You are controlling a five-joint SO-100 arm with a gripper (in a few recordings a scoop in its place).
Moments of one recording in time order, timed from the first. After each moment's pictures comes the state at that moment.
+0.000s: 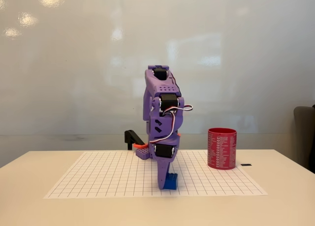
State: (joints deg) arm -11.6 80.8 106.6 71.2 15.5
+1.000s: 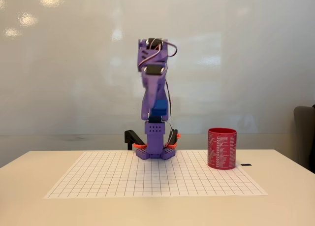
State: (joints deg) arm -11.6 129.3 98.0 86.0 -4.9
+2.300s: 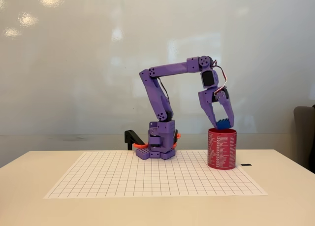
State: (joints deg) arm -70.5 117.8 109.8 84.2 0.6
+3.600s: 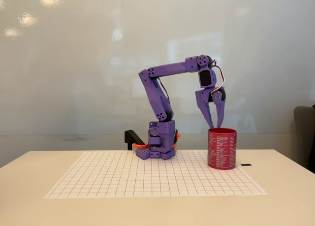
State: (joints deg) arm -70.1 118.7 109.9 87.5 1.8
